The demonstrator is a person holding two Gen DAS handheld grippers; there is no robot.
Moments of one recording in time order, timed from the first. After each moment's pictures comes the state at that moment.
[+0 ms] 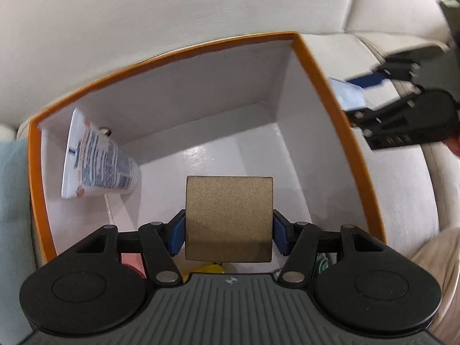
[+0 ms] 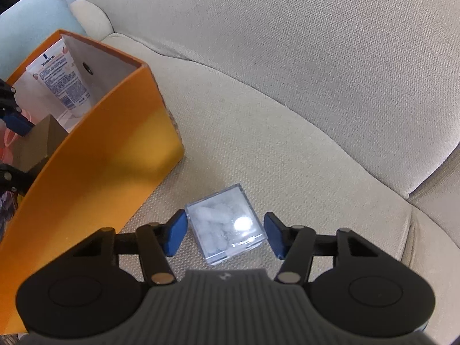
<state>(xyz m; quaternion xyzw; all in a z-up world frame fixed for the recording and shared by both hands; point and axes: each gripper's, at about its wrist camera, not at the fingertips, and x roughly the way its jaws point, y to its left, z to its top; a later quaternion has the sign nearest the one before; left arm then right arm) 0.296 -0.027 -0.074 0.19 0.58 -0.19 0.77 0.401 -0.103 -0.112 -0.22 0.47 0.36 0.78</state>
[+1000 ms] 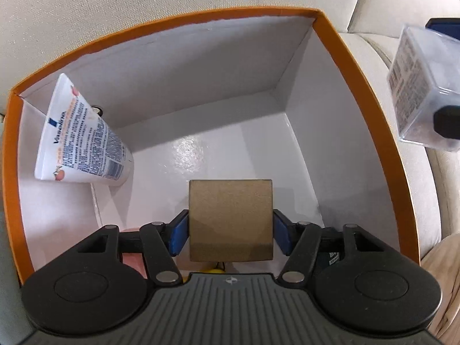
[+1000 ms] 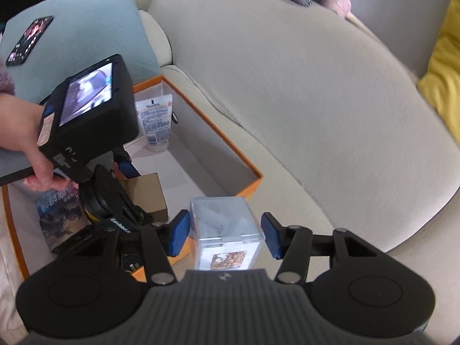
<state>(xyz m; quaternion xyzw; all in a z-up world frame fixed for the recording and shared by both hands) 0.307 -0.011 -0.108 0.18 0.58 -0.22 0.77 0.304 -0.043 0.005 -0.32 0.36 0.40 0.78</state>
